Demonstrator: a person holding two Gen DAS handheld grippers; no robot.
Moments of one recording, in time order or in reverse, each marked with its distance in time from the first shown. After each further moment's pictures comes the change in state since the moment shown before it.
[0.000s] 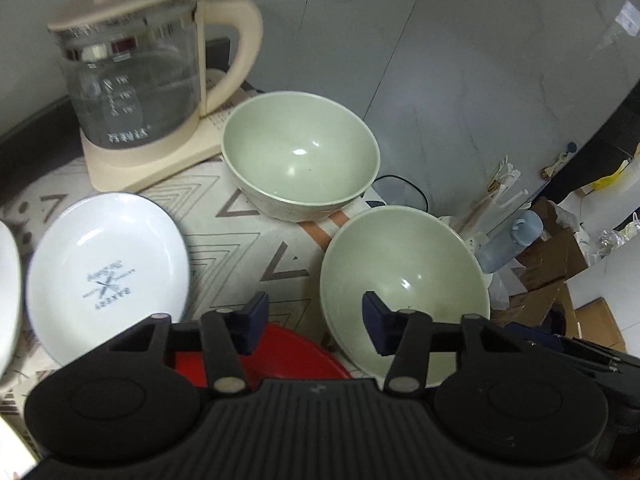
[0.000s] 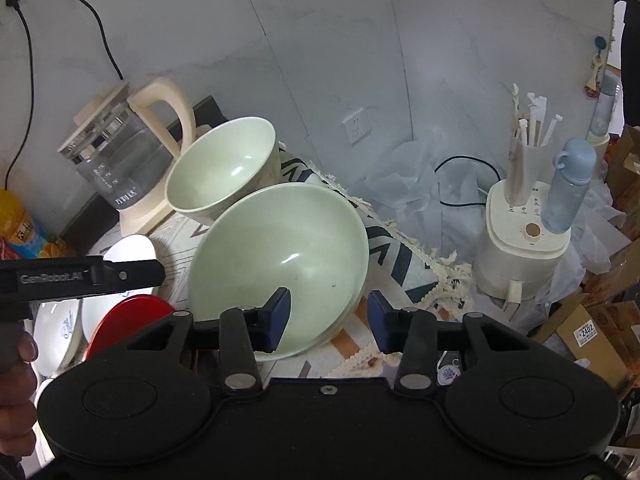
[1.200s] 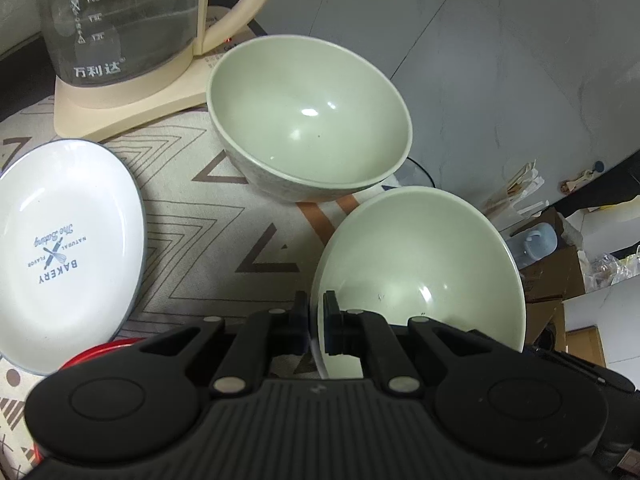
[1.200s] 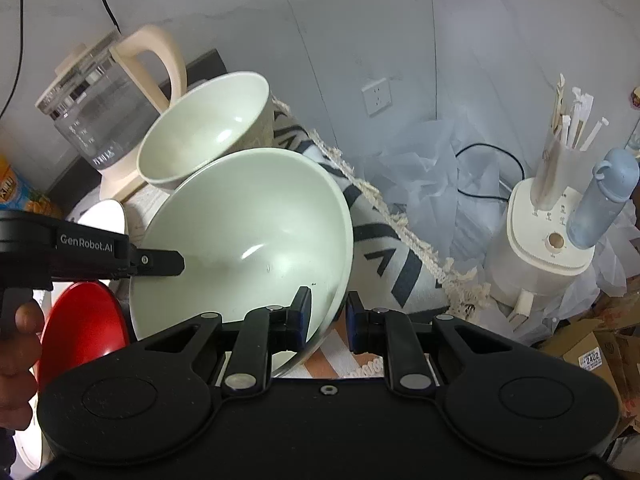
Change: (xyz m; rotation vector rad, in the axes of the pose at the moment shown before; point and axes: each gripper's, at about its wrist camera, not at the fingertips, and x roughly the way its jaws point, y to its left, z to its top) left arm 0.057 0.004 0.012 -0.134 0.102 -0.013; right arm 0.054 -0.013 0.019 -0.111 0.092 0.044
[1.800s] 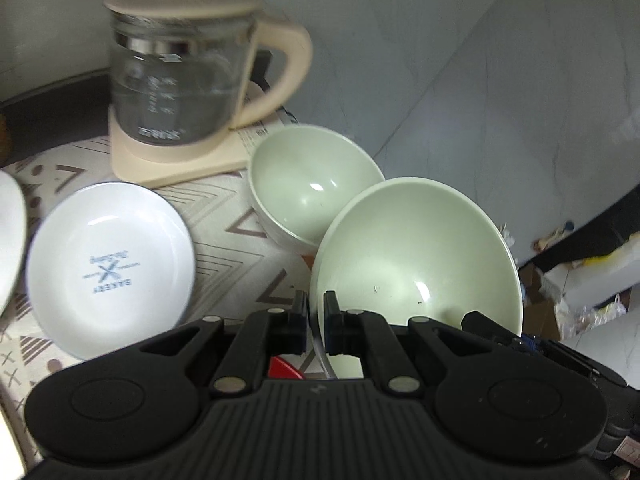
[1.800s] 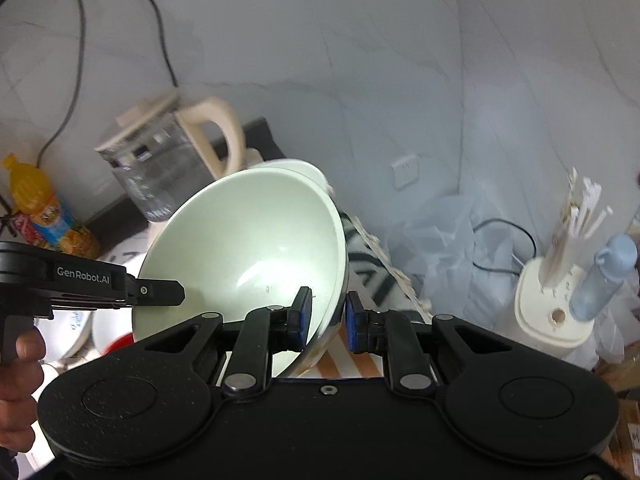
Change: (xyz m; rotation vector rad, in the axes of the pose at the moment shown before) left arm -0.084 0.018 -0.005 -0.085 -0.171 -0.032; right arm -0.052 0.032 0.024 -0.096 -0.183 0.055
